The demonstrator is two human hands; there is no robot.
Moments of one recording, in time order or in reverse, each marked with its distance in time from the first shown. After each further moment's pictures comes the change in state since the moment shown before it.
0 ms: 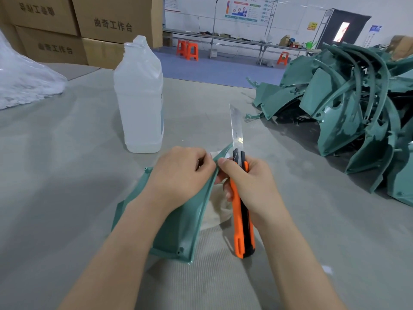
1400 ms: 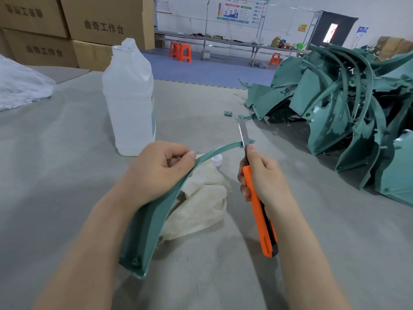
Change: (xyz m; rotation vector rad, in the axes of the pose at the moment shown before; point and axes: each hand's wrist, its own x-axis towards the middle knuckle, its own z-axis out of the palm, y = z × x) left_hand -0.003 -0.010 -0.028 -0.310 -0.131 0.027; right_hand 0.014 0.006 -0.035 -0.146 0.151 0.116
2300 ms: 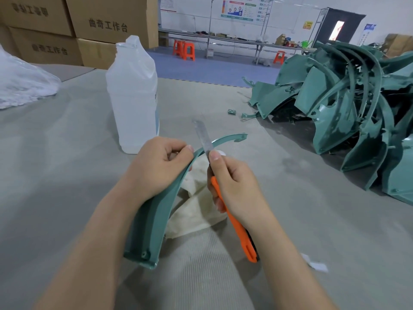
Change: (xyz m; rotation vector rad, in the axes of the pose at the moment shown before) left_hand 0.006 -0.010 0.002 -0.015 0.081 -0.049; right_hand -0.025 -0.006 0.042 -0.083 -0.194 -0.229
